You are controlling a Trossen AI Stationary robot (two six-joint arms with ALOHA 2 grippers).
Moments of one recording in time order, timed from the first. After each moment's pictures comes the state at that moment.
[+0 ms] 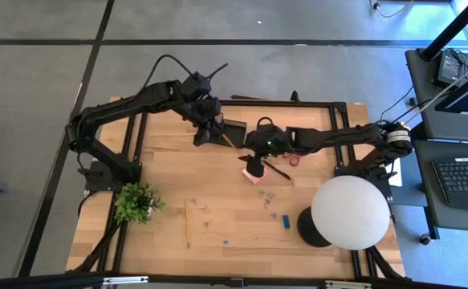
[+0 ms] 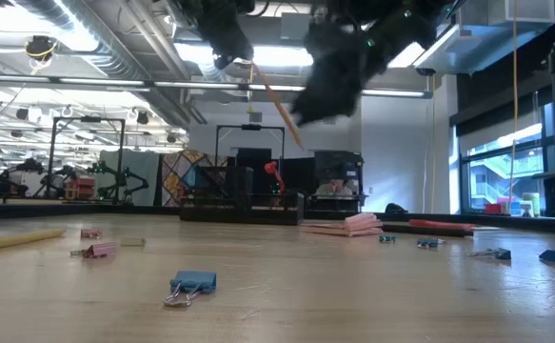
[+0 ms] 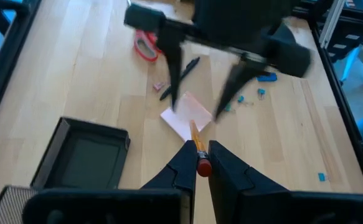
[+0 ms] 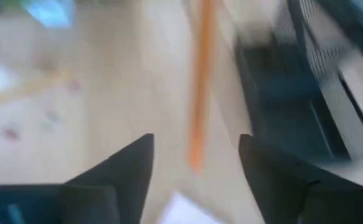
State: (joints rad) left arm 0.45 1.49 1.47 -0.83 0.44 0.19; right arm -0.12 1.57 1.06 -0.21 0.04 0.13
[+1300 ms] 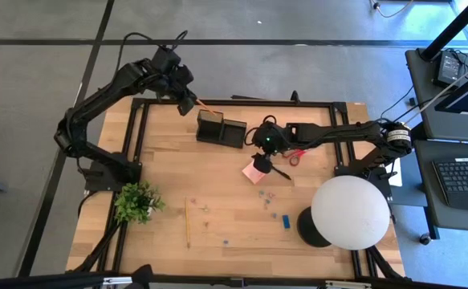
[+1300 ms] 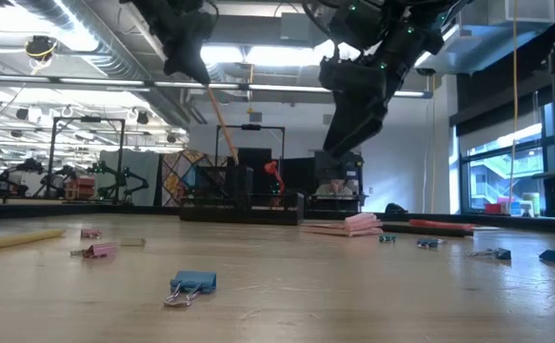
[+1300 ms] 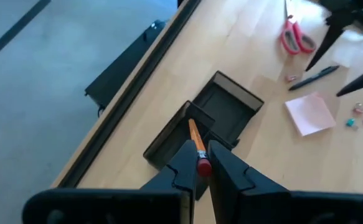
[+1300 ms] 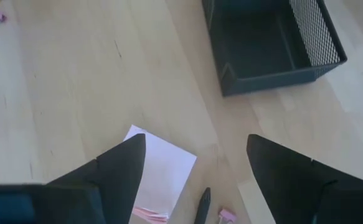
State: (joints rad) left arm 0.79 1.40 1.47 -0.96 0.25 0.18; right arm -0.18 1.57 1.06 -0.41 0.05 0.15
